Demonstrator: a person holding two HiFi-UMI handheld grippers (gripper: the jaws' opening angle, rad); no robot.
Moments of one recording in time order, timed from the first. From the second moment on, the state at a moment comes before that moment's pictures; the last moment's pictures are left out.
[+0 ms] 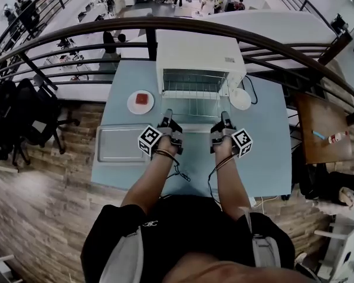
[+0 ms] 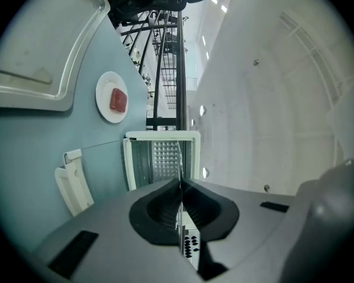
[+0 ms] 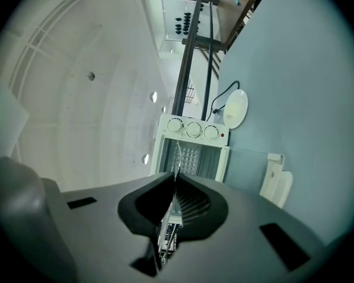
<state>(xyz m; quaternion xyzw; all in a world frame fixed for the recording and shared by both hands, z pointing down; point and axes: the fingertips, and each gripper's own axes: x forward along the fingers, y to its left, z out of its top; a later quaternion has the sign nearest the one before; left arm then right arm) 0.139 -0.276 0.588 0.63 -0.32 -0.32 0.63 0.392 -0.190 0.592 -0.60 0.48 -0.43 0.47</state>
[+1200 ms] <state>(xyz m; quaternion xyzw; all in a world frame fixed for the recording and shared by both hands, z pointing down) -0.150 -0.253 0.601 0.62 -0.43 -0.34 0.56 0.107 -0.210 0.615 -0.51 0.60 -0.51 0.35</state>
